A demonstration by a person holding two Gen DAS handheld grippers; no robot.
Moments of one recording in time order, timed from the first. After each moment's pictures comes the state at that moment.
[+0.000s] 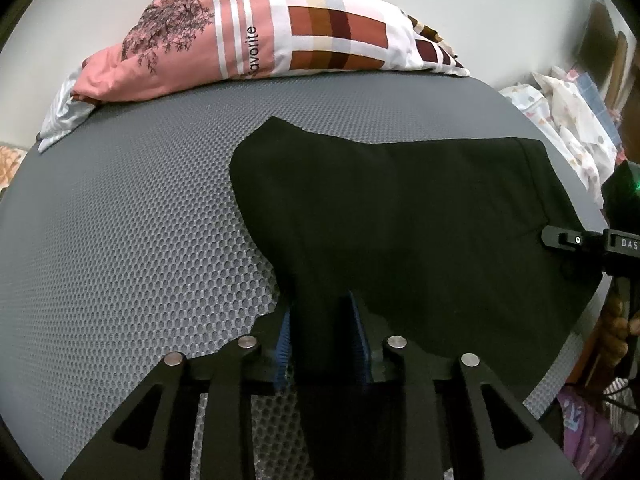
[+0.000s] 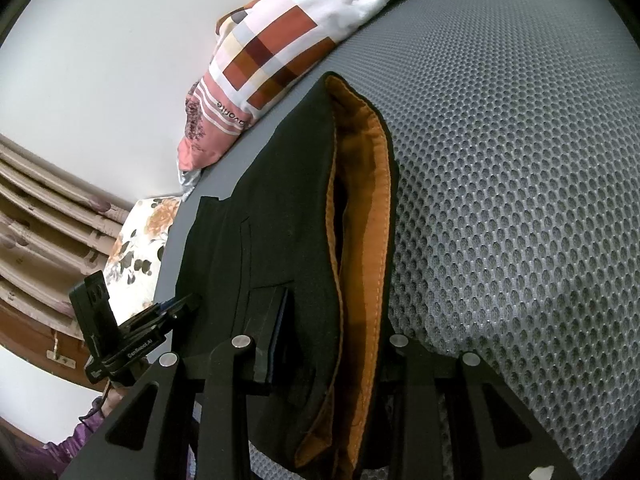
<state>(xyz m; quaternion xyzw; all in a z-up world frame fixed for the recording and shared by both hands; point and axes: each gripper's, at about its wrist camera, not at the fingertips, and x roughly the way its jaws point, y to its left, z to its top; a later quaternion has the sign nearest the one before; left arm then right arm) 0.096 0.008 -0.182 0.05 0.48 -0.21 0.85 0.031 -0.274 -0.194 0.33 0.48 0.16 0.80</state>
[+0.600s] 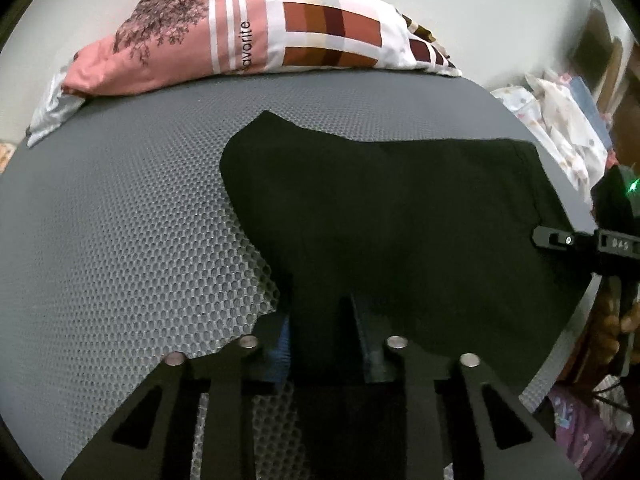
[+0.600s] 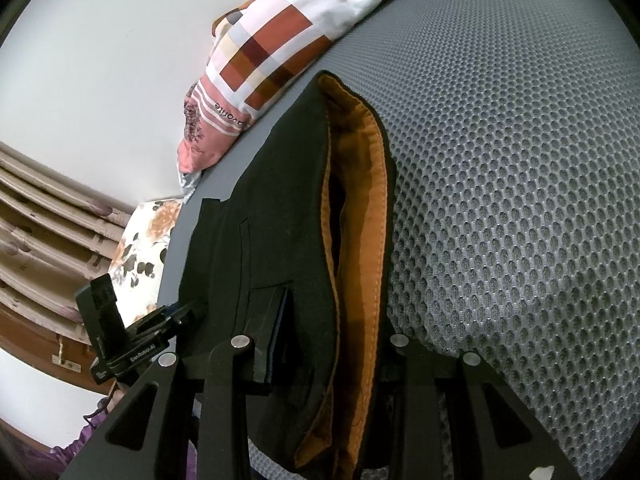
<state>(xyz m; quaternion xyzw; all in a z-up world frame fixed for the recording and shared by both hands) 0.098 0.014 -0.183 0.03 0.49 -0.24 0.84 0.034 -0.279 -0.194 0.34 0.48 0.16 0.79</state>
